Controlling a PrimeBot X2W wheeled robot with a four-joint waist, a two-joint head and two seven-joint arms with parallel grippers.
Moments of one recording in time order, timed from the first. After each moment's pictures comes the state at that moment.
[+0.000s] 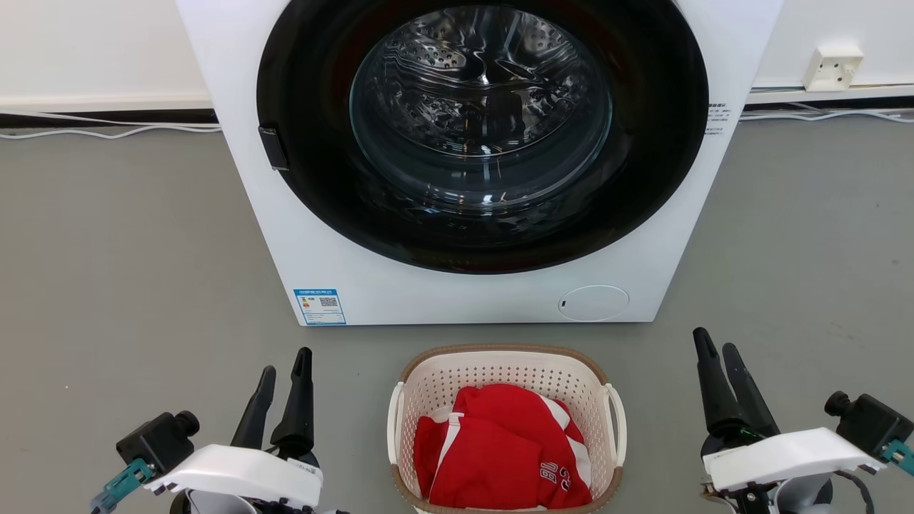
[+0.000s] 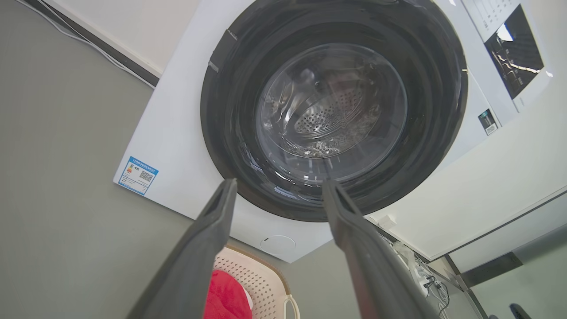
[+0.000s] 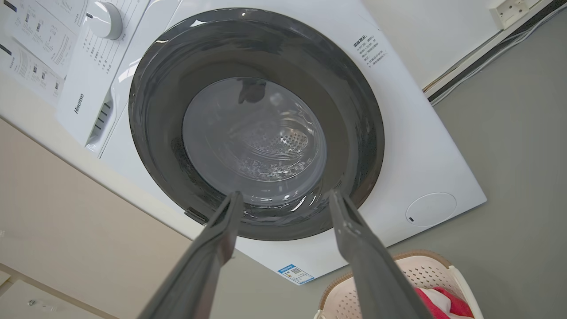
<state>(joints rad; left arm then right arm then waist) 0.00 0.03 -0.07 0.12 -0.79 -0.04 -0.09 -0.02 -0.08 0.03 0.14 0.84 0.12 -0.09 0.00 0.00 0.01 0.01</state>
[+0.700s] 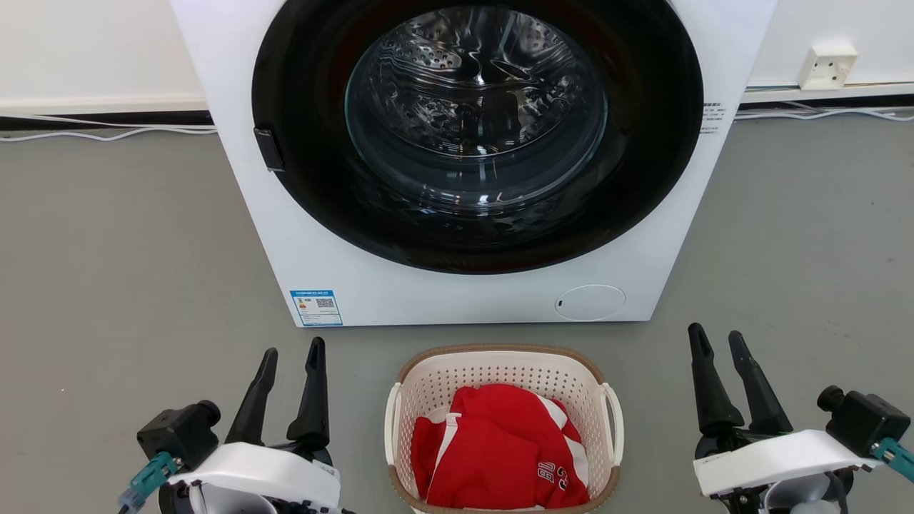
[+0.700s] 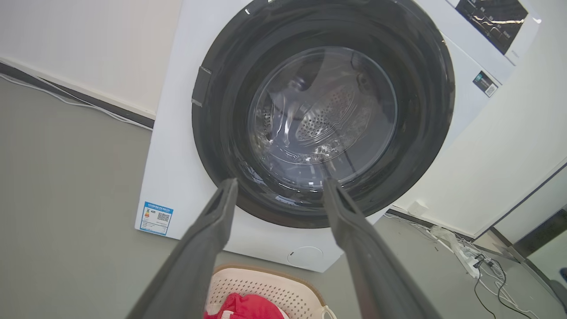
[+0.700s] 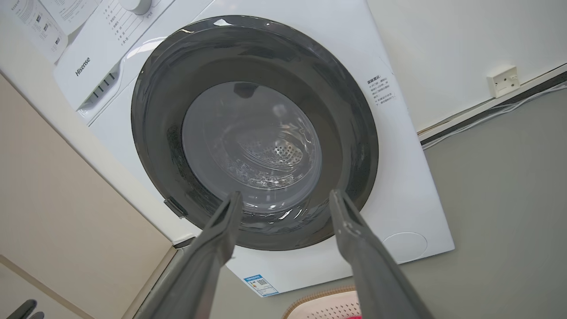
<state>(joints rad) 0.00 0.04 -0.10 0.08 -0.55 -0.02 -0.15 -0.02 -0.08 0.04 0.13 0.61 0.12 -0.15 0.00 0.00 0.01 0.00</state>
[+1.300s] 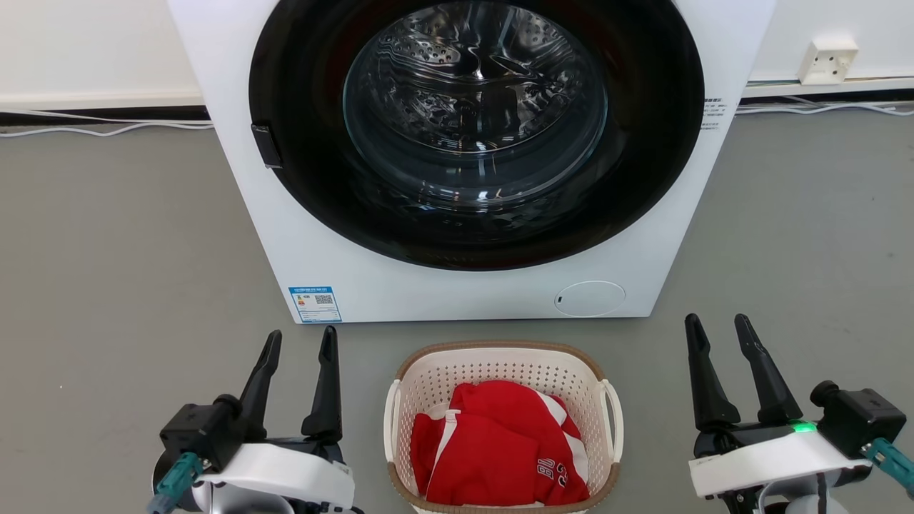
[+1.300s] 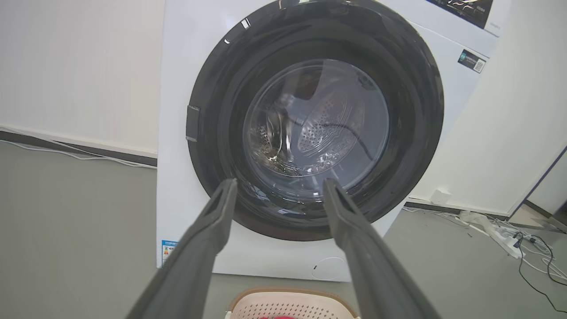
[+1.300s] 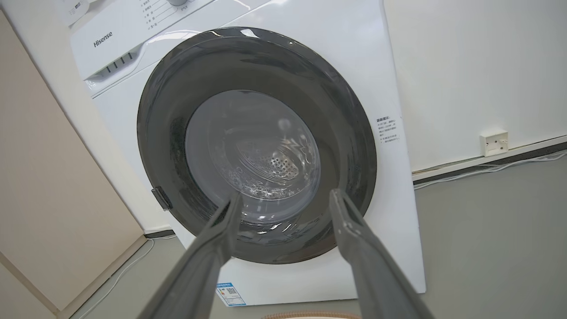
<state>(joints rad) -0.01 0.04 -0.14 0.03 -0.36 0.01 -0.20 -0.03 -0.09 0.03 0.10 0.39 0.12 -0.20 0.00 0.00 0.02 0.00</state>
